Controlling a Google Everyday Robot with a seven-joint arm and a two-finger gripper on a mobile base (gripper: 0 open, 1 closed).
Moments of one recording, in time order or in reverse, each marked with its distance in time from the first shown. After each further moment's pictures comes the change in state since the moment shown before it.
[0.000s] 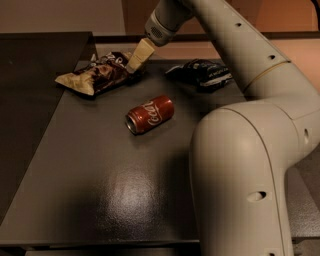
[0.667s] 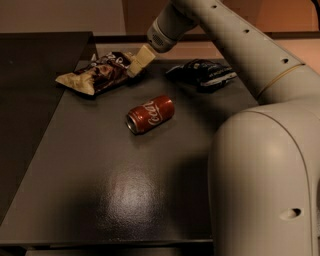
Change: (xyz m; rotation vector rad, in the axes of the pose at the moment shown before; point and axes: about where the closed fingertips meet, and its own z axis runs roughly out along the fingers) arm 0.015 -0.004 0.007 0.057 -0.033 0.050
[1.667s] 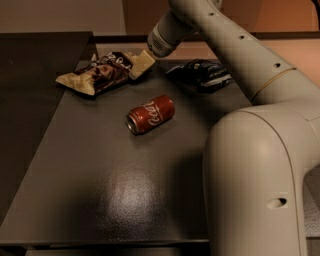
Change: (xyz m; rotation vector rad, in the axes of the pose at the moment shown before) arm 0.007 -0.007 0.023 -0.015 0.000 0.019
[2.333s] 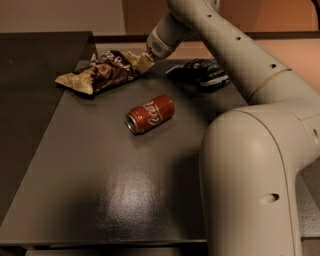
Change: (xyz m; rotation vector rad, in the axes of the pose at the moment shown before) arm 0.004 0.004 0.007 -0.031 0.014 -0.014
